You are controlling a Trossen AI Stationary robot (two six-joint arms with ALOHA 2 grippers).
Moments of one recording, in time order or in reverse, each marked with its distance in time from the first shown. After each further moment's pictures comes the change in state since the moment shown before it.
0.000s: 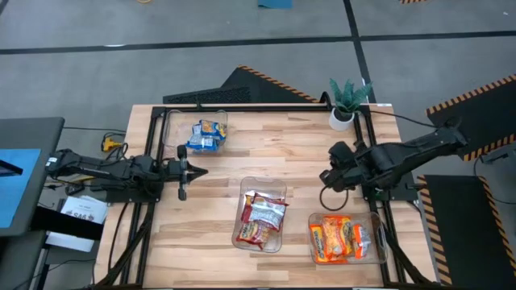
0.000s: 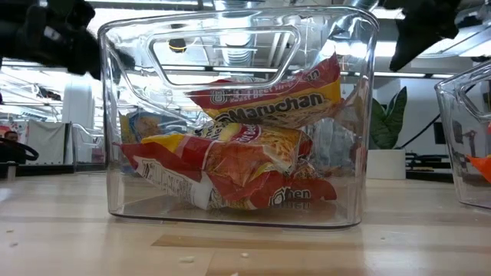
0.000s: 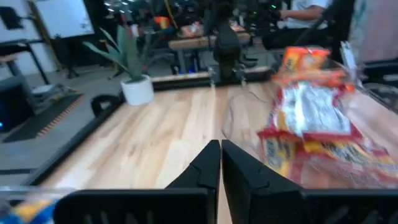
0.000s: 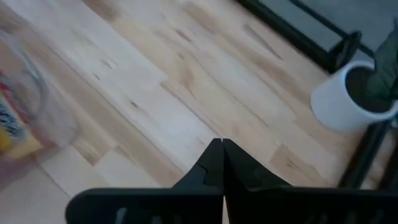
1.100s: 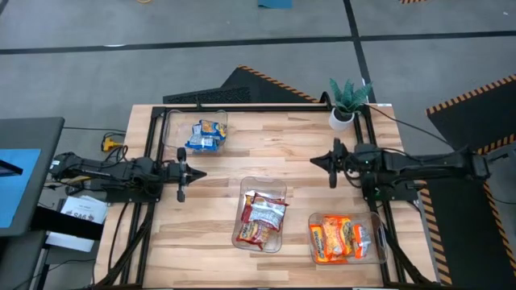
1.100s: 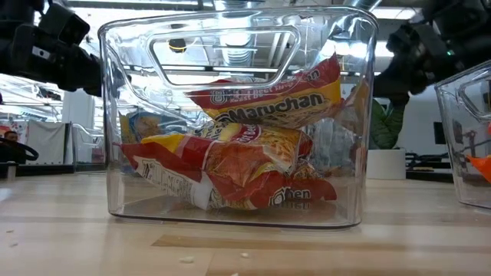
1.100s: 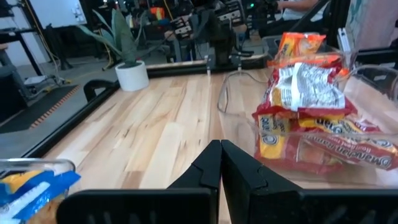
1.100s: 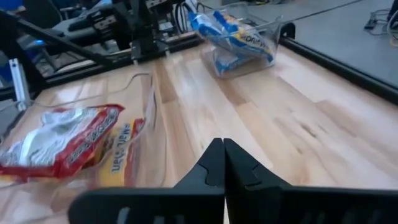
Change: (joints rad) left arm 0.000 -0.118 -0.083 -0.077 0.021 -0.016; right arm -0.454 -0.552 -0.856 1.396 -0.612 -0.838
